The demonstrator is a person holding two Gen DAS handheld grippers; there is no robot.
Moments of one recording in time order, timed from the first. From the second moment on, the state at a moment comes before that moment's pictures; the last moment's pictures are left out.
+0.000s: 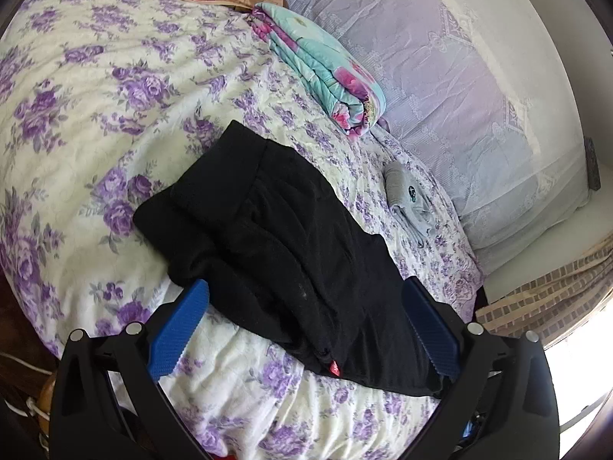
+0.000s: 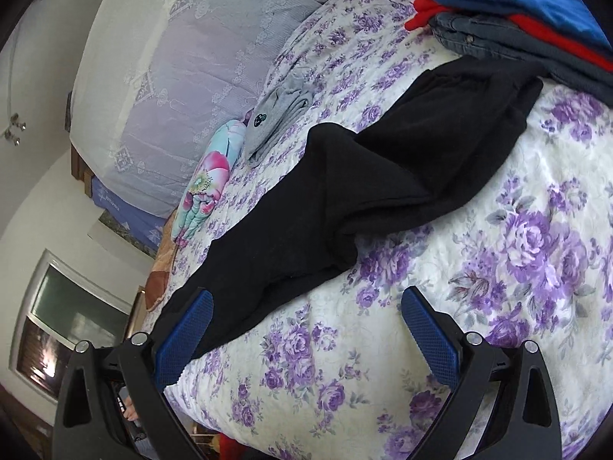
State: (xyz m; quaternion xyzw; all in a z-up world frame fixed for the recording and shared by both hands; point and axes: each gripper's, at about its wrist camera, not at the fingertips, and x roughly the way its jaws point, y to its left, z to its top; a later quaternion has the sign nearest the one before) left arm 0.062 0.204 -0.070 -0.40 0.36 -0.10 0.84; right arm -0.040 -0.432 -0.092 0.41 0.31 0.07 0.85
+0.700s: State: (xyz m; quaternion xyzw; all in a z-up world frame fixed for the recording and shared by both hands) left arm 0.133 0.172 -0.092 -0.32 0.41 -0.04 0.85; right arm 0.028 -0.486 -0.103 0.54 0.31 0.07 0.78
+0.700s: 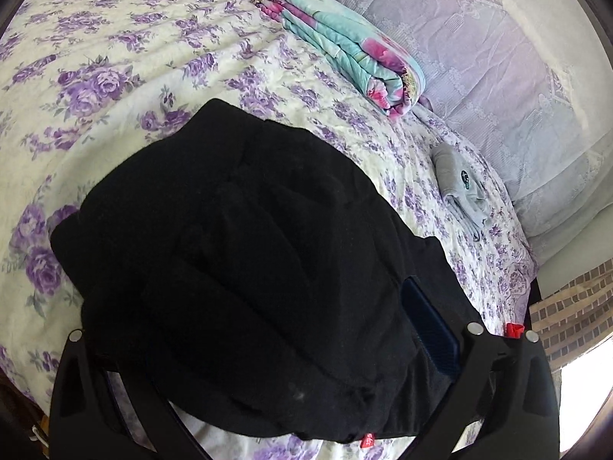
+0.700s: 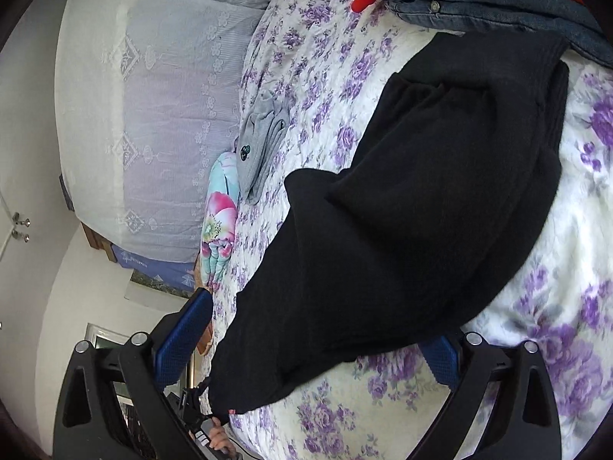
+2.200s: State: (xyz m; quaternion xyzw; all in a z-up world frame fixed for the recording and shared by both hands) left arm 0.141 0.167 -0.076 -0.28 0.38 -0.12 0.87; right arm -0.057 -0.546 -0.011 0.29 0.22 -0.04 0.93
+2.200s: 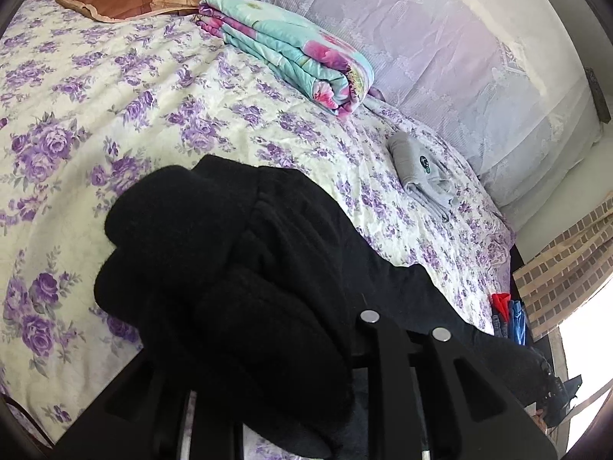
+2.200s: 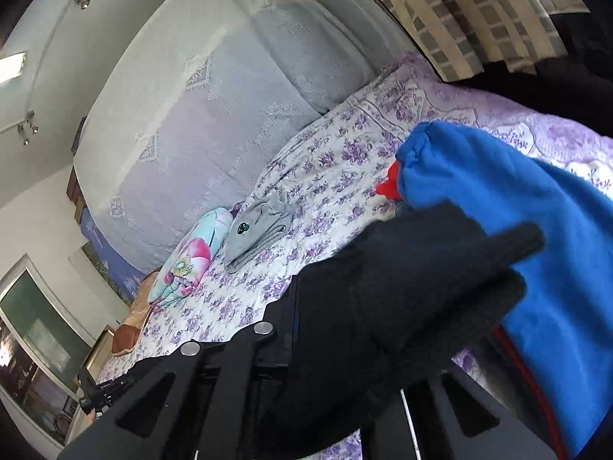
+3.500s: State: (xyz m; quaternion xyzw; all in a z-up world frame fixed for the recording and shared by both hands) left arm 0.065 0.256 -0.041 -0.29 0.34 -0.01 0.89; right arm -0.064 -0.500 -0.004 0.37 0.15 0.04 0.92
